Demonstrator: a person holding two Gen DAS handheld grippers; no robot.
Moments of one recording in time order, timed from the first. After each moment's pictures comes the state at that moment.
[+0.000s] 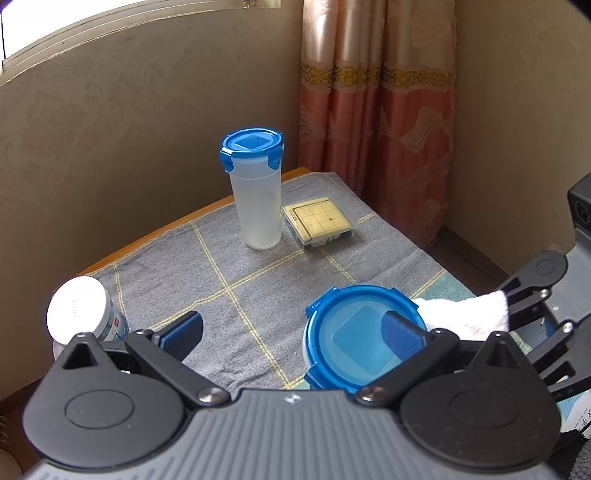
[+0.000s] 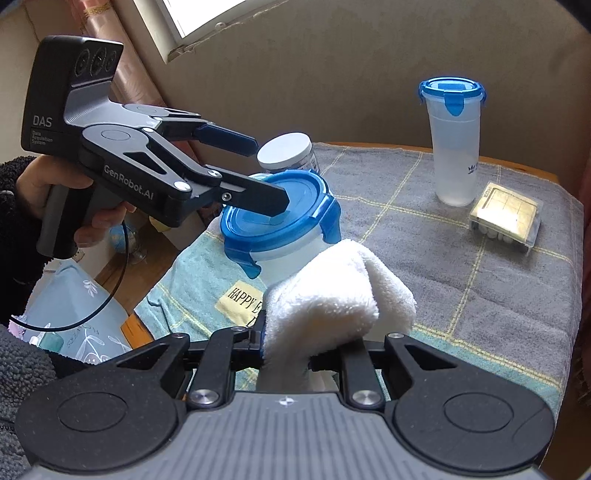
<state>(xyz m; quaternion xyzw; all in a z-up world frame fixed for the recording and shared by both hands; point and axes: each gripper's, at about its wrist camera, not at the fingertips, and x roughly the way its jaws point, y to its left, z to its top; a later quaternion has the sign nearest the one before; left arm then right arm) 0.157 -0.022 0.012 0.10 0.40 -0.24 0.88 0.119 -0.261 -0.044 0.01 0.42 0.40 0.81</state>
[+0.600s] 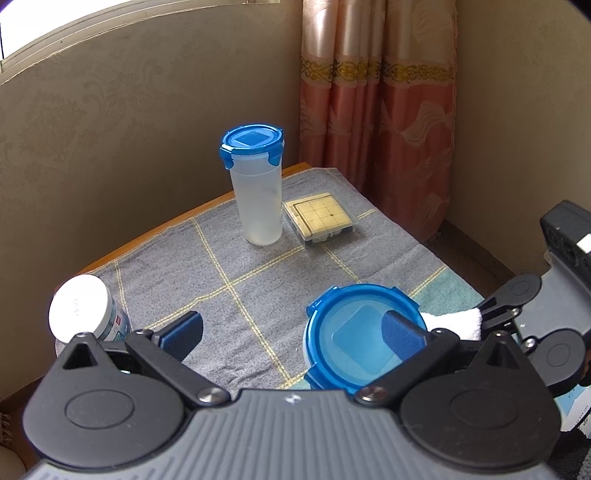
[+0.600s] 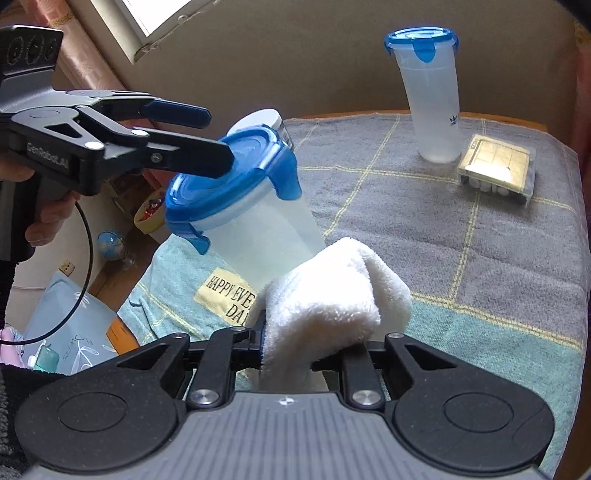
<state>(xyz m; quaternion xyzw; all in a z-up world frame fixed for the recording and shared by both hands) 0.159 -0.023 0.013 0.11 0.40 -0.24 0.88 0.126 -0.260 -0.073 0.04 0.45 0.37 0.81</state>
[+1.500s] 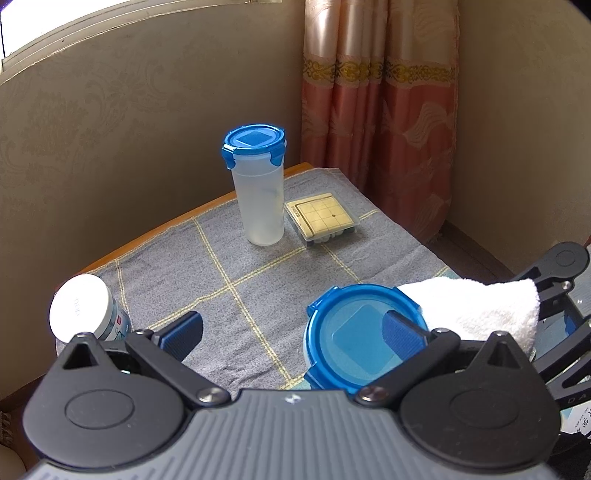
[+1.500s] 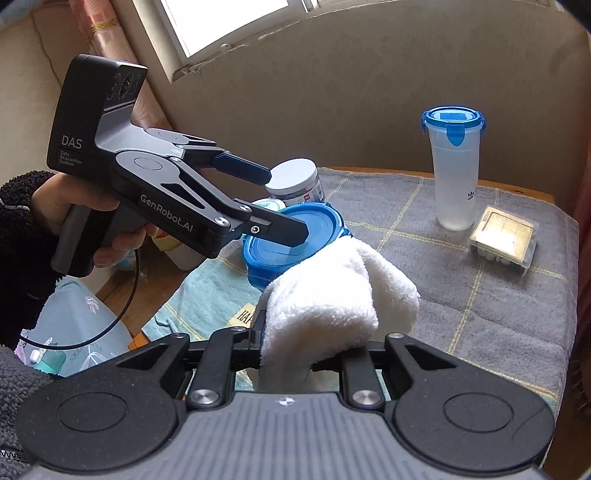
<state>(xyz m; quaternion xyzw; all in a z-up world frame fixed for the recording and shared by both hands) 0.162 -0.025 0.012 0.11 0.40 -0.23 0.88 0.110 -0.261 -0.024 0.02 0.39 0.40 0.83</state>
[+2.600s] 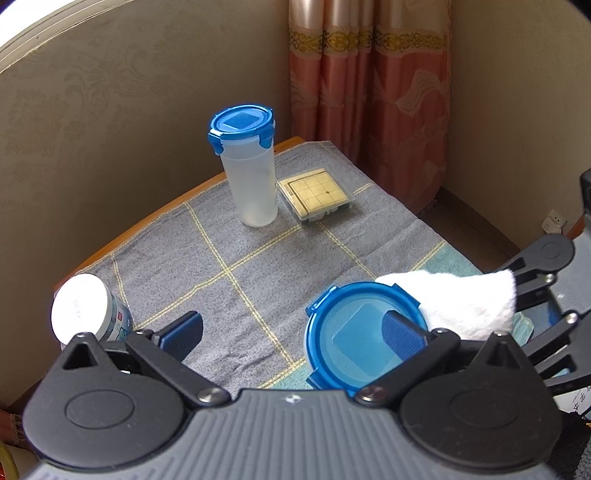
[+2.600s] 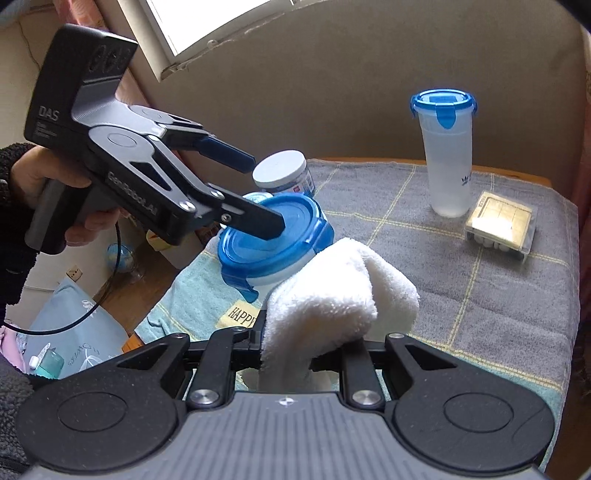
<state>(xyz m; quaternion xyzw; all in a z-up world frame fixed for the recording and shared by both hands) 0.175 -0.035 0.018 0.14 0.45 -0.24 0.85 0.114 -0.263 -0.032 0.03 0.40 0.39 0.83</state>
